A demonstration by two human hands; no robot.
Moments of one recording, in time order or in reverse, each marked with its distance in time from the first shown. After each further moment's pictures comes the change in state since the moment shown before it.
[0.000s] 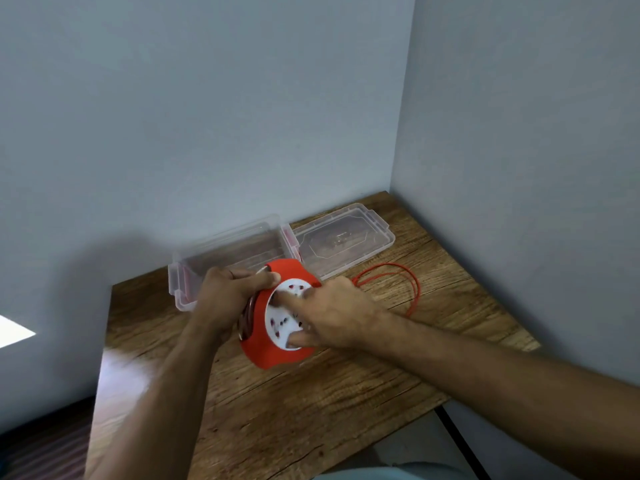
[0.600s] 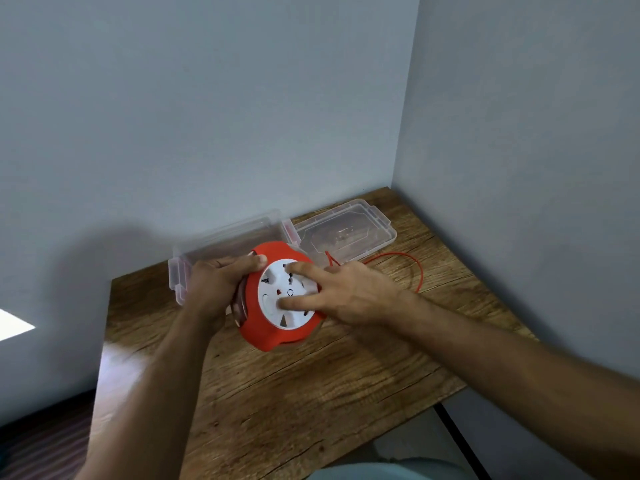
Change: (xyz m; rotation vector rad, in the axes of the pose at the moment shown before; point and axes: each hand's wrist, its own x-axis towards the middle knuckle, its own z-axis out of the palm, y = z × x) left_hand 0.011 -0.004 -0.011 -0.143 0.044 -0.049; right_hand -0.013 0.021 -0.032 -0.129 -0.071 -0.198
